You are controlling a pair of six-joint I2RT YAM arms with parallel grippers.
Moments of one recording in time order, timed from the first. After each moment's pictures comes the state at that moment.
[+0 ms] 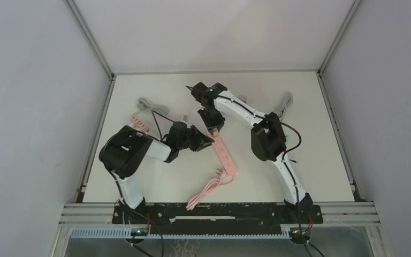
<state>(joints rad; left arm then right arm) -0.55 1.83 0.63 0.66 0.30 -1.18 0.73 2.36 2.19 -1.27 0.05 0.25</state>
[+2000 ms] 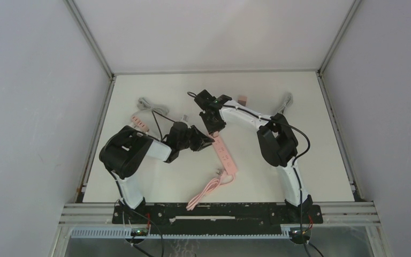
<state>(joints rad) -0.55 1.83 0.63 0.67 0.29 -1.18 0.75 2.17 1.79 -0.87 0.13 0.27</state>
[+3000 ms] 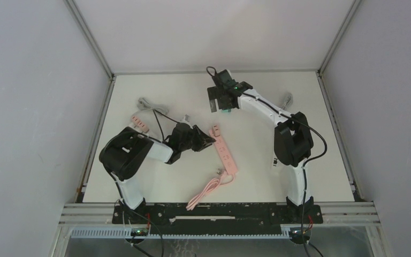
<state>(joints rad) -0.59 1.81 0.62 0.66 0.20 -1.14 0.62 2.04 1.80 -0.72 0.22 0.28</state>
